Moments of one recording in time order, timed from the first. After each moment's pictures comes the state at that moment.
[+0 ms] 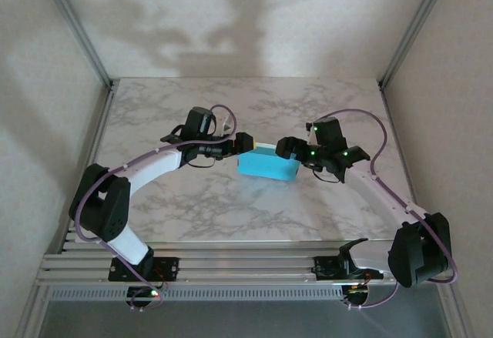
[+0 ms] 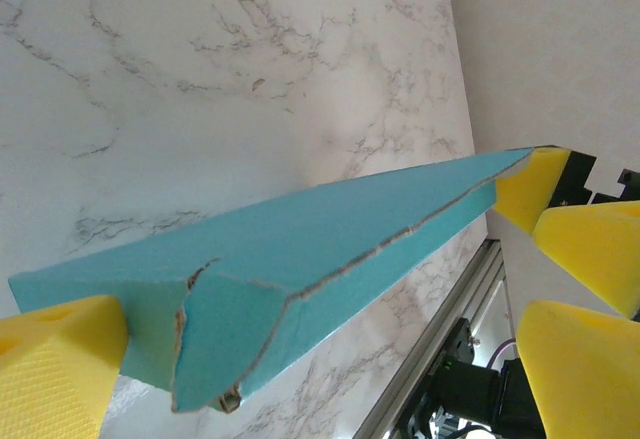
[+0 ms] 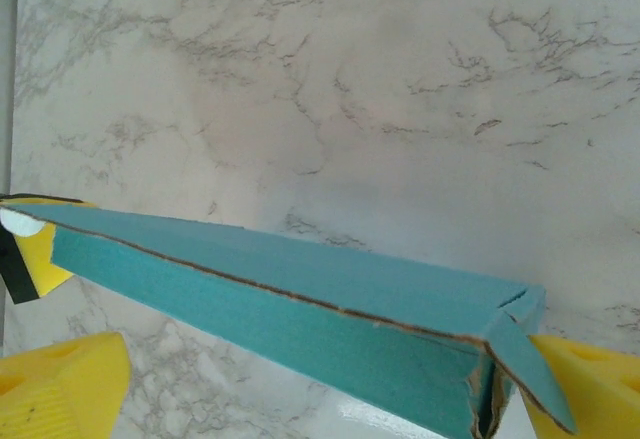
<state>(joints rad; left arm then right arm) -0.46 1.62 1.07 -0.14 0.65 -0.67 0.40 1.26 0.93 -0.49 -0.29 0.62</state>
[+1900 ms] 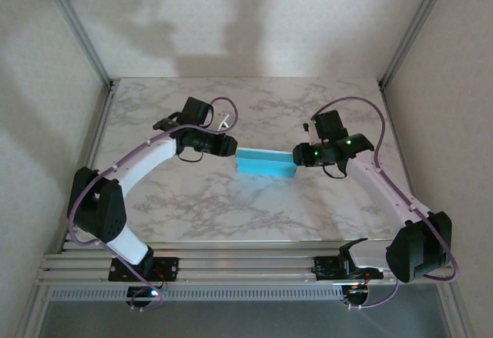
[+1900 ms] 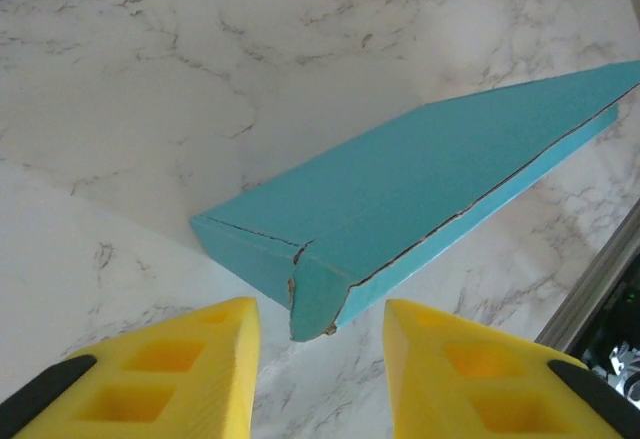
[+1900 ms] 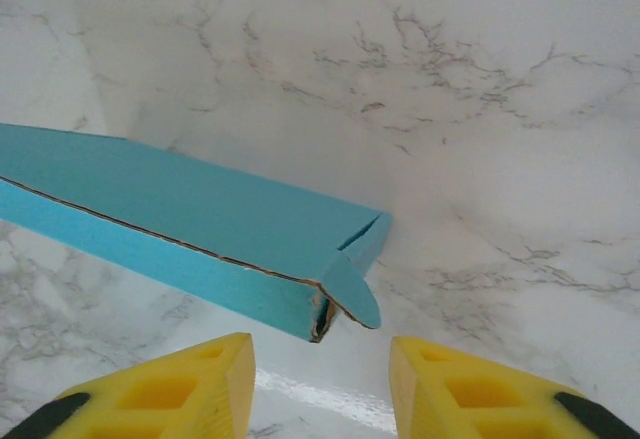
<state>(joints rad) -0.44 1.61 1.27 -0.61 0.48 -0.20 0.40 1.29 1.10 -0.83 -0.12 0.25</state>
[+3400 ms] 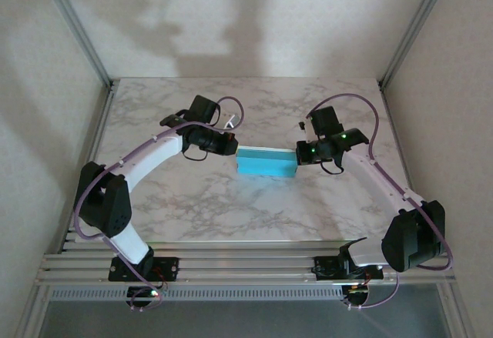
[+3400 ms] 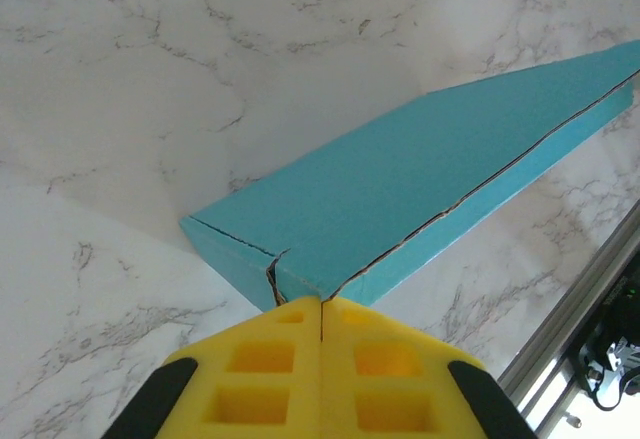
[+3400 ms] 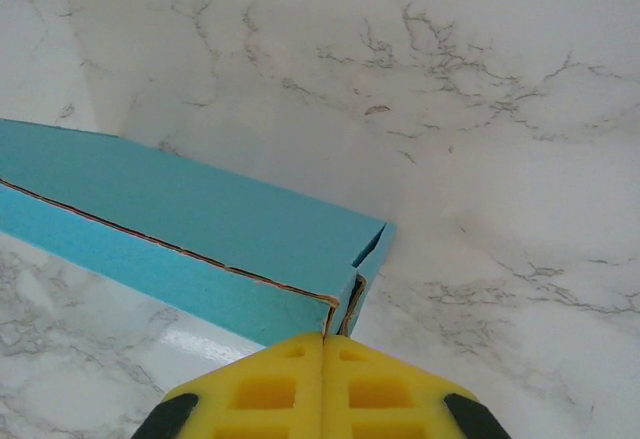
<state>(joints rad) -0.47 1.67 1.33 -0.65 0.47 -0.22 0.40 1.36 1.14 -0.83 -0.13 0.21</state>
